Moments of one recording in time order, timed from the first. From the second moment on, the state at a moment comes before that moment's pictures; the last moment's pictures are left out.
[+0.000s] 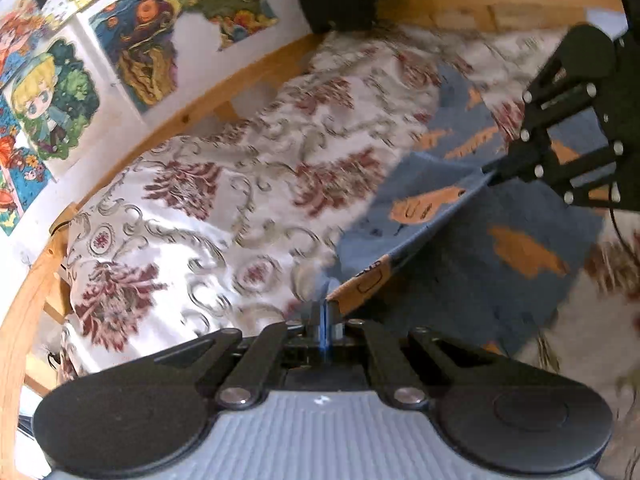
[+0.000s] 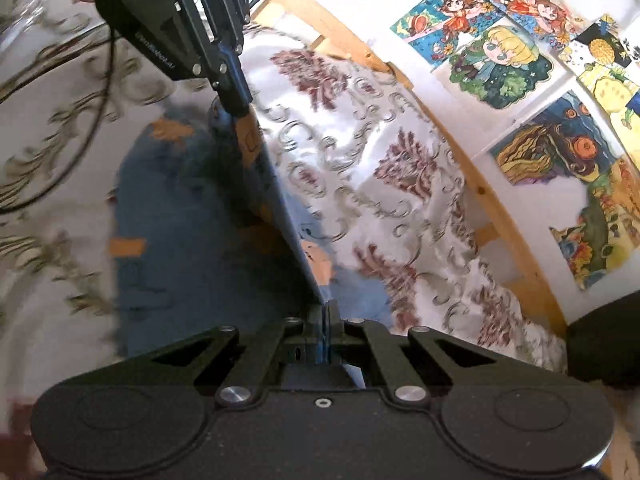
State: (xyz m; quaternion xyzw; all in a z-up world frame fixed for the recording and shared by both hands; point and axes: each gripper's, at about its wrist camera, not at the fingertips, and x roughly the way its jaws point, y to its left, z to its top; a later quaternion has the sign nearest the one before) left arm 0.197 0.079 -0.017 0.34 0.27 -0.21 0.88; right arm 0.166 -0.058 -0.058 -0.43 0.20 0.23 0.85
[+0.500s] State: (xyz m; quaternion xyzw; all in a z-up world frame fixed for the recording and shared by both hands) left arm 0.162 0.068 -0.062 0.39 0.27 -0.21 0.85; right arm 0.140 -0.056 -0.107 -0.41 0.22 0.22 0.86
